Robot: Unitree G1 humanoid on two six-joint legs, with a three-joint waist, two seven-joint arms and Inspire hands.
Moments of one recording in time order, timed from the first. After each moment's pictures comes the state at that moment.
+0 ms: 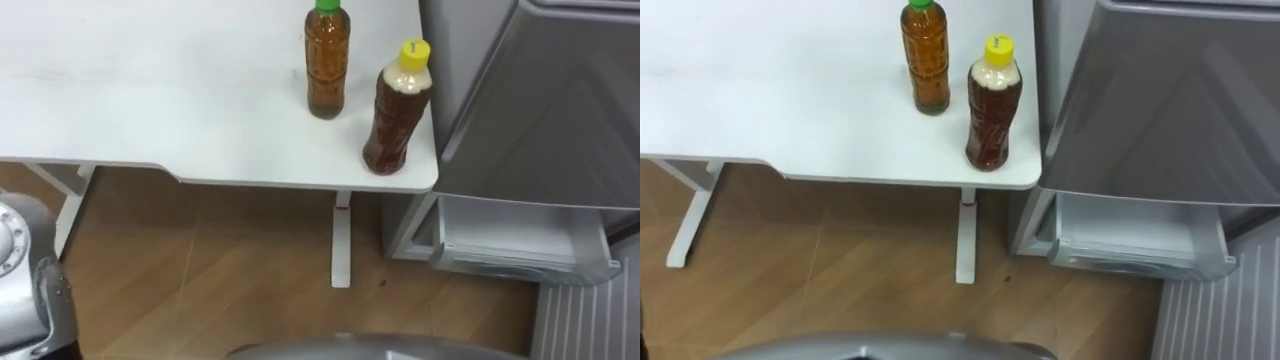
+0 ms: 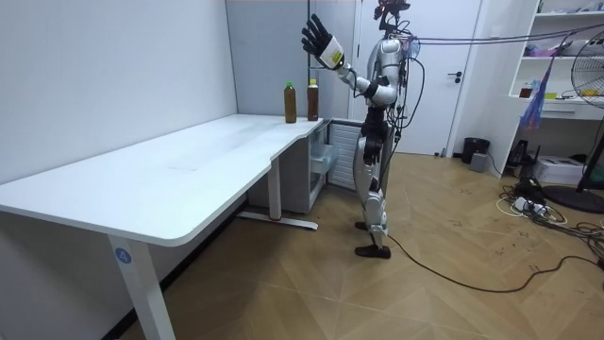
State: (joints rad) left arm 0.16 0.26 0.32 -0.52 -0.10 -0.16 0.54; right arm 0.22 -0.22 -0.06 1.25 -0.12 0.10 0.23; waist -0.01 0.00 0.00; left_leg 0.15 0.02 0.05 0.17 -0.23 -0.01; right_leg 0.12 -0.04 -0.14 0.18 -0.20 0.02
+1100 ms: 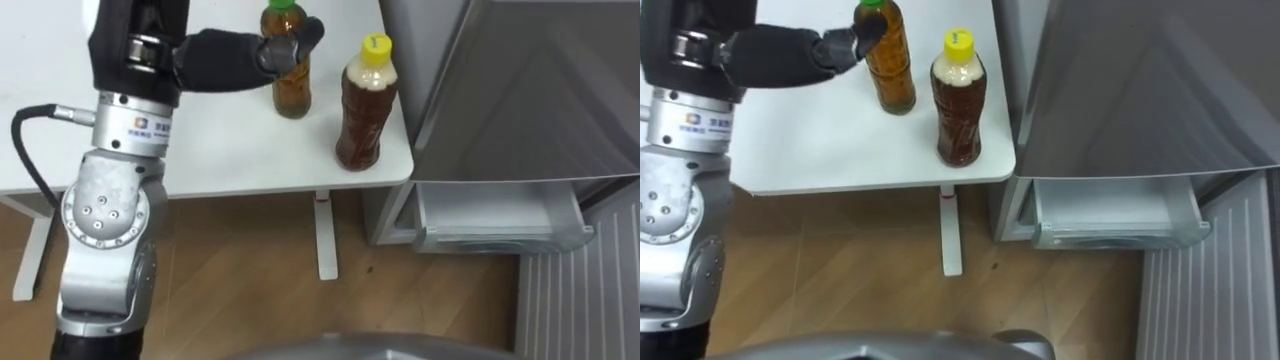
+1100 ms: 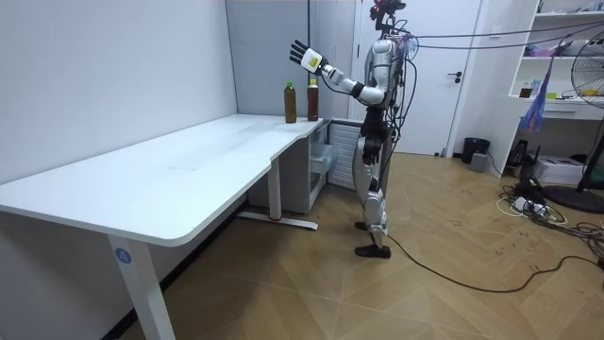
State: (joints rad) left arm 0.10 0.26 -0.04 -0.52 -0.11 -0.08 -0.10; right arm 0.13 -0.22 -0.02 1.33 -0.12 0.04 0.22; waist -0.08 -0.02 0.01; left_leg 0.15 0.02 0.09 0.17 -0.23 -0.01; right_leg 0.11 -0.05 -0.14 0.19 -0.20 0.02
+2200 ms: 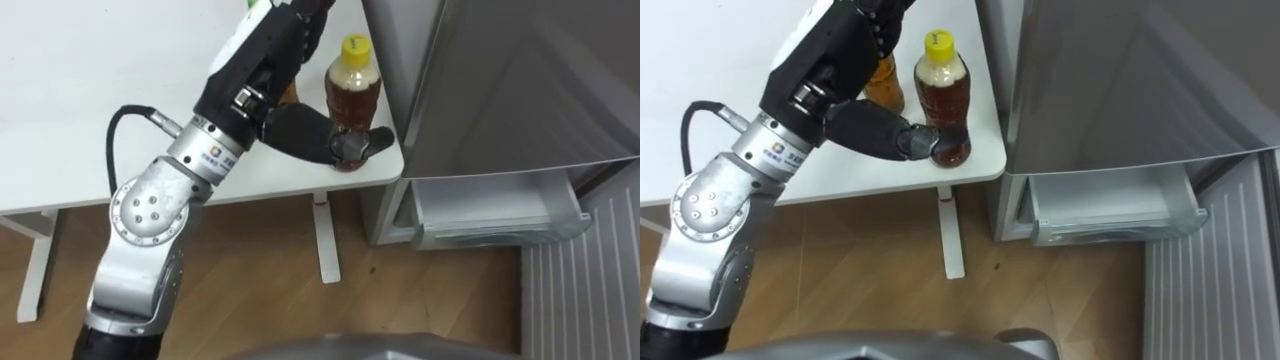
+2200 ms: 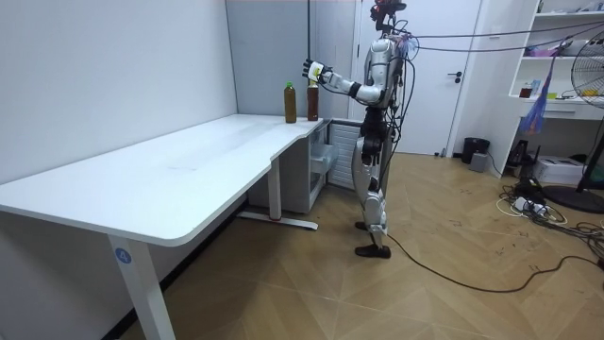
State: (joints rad) left arm 0.10 0.25 -0.17 -0.46 -0.11 0.00 -0.37; right arm 0.10 -0.23 0.05 1.37 -0.12 0.05 0.20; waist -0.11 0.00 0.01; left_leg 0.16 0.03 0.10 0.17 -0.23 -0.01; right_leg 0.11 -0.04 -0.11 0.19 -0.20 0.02
